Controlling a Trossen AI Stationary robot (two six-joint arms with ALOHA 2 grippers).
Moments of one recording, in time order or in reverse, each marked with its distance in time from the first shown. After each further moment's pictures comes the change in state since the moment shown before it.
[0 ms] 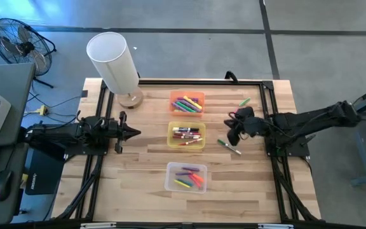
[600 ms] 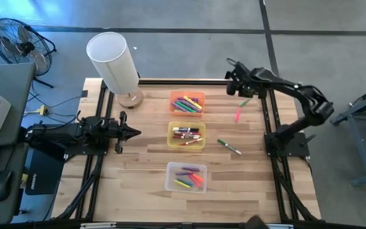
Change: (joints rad) left arm 0.000 0.000 -0.001 -0.003 0.000 0.000; right arm -0.947 0.558 0.395 -0.516 -0.335 0.249
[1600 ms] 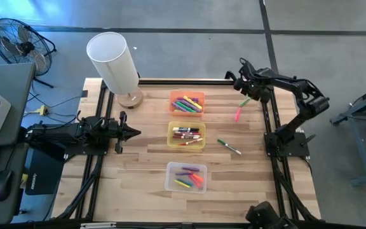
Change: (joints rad) left arm 0.000 0.000 0.000 0.000 0.000 0.000; right arm -0.212 0.104 -0.112 0.151 -0.040 0.190
